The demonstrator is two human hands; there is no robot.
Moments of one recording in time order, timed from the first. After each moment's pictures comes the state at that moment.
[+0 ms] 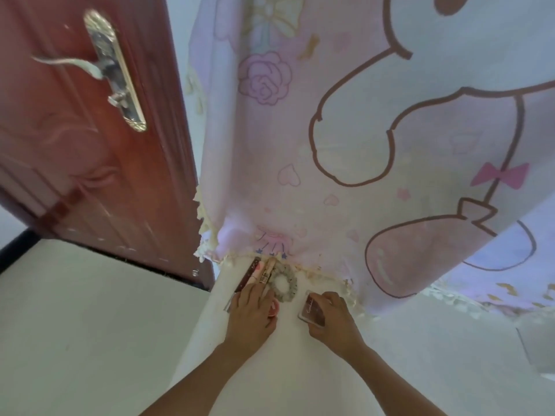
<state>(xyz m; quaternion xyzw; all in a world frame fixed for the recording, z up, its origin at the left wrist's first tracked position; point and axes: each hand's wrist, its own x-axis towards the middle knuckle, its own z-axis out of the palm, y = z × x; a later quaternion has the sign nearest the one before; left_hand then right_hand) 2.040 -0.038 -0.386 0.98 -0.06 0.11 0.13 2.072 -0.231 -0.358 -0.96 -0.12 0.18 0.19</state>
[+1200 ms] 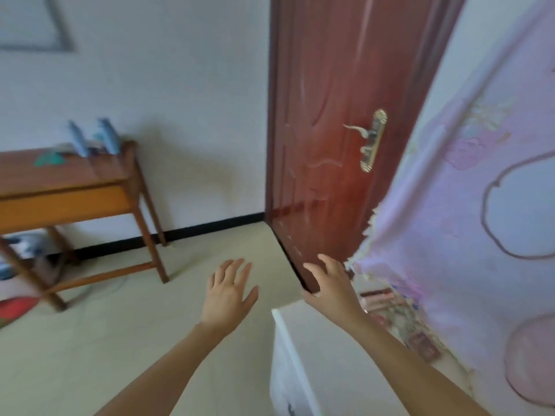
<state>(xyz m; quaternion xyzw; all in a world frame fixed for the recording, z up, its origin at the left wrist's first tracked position) 1.779 -0.013 -0.267 0.88 0.42 0.22 0.05 1.981 -0.098 -0.256 -0.77 -0.60 0.06 0.18</state>
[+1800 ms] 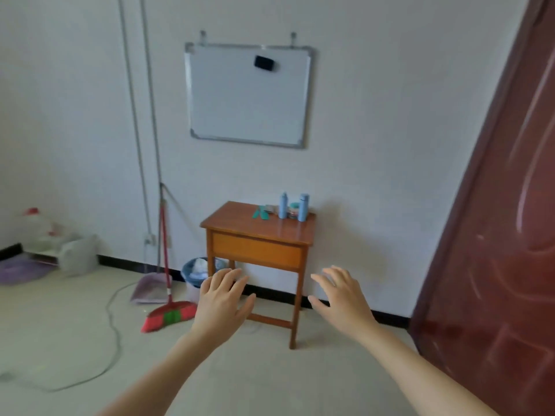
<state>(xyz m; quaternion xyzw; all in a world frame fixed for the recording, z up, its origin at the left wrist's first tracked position) 1.415 0.044 -0.155 0.73 0.62 0.26 -0.13 1.654 0.098 -0.151 -0.52 -0.83 -0.06 0.19</state>
